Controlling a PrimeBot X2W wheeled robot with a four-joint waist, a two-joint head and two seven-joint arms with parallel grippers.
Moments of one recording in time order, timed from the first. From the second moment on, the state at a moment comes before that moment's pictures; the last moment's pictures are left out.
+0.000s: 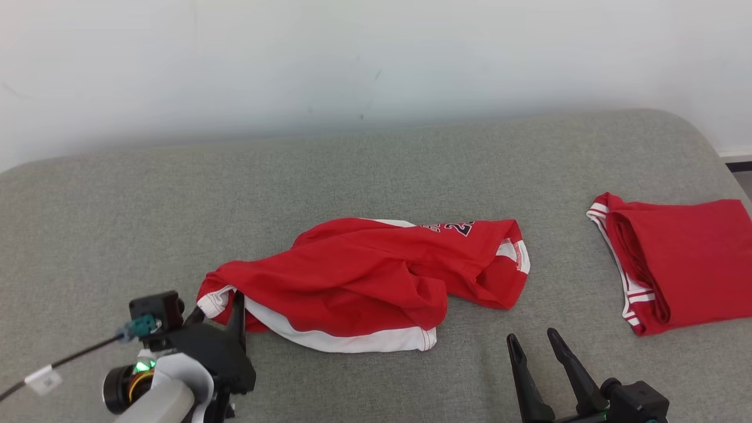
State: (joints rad) left arm -0.57 0.41 -0.87 0.60 -1.20 0.23 -0.19; right arm 0.02 -0.09 0.21 0.20 0.32 0.13 -0.26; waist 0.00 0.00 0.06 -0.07
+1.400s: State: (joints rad) left arm 0.25 0.08 0.06 0.05 -0.21 -0.09 -0.26; right arm 0.15 -0.09 0.16 0.20 0.32 0.13 -0.24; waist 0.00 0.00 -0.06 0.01
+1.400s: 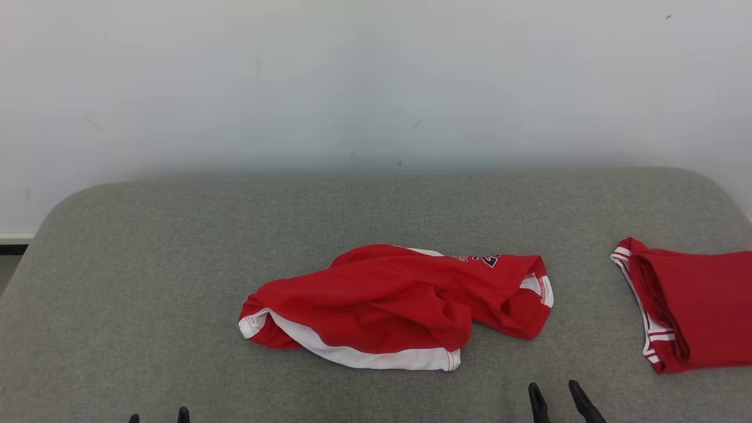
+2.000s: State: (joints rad) left arm 0.24 0.06 0.08 0.08 -0.19 -0.12 -0.26; right arm 0.14 -0.08 0.17 0.21 0.32 0.13 -0.24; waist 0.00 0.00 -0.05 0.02
